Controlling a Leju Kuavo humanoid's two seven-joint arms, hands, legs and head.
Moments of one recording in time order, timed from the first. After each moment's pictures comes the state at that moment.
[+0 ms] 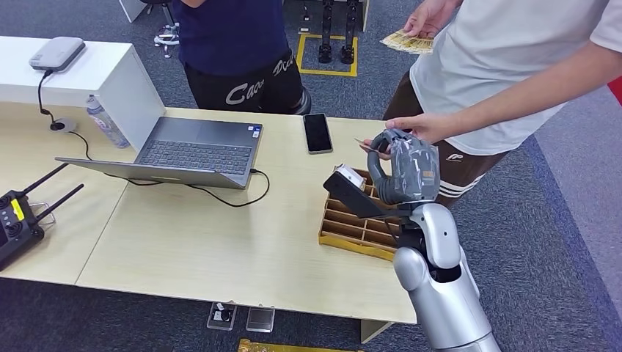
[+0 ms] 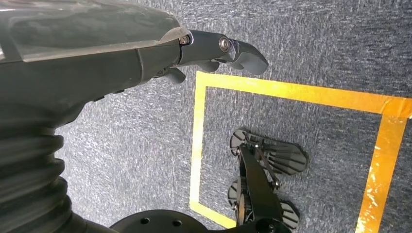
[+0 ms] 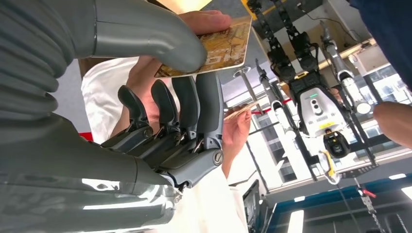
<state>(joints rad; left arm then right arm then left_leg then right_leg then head) -0.09 -0.04 1.30 -0.22 -1.11 -0.11 -0.06 -0.46 0.10 0.41 -1.34 1.07 -0.22 0.14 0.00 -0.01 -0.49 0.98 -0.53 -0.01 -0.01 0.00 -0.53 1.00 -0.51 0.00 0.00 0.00</state>
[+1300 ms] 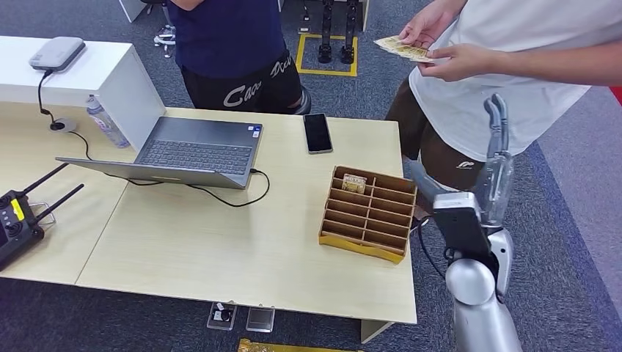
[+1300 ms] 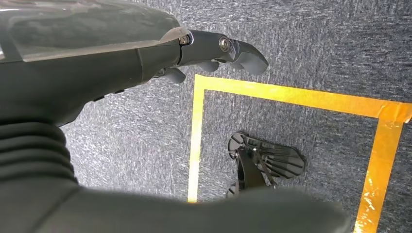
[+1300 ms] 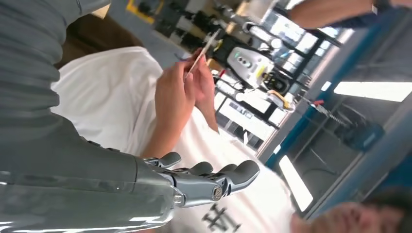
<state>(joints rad) -0.09 -0.03 1.30 -0.22 -1.11 -0.10 -0.07 -0.32 0.05 0.18 -1.52 0.46 -0.36 -0.35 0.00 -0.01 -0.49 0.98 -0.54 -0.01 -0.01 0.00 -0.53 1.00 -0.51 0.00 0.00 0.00</state>
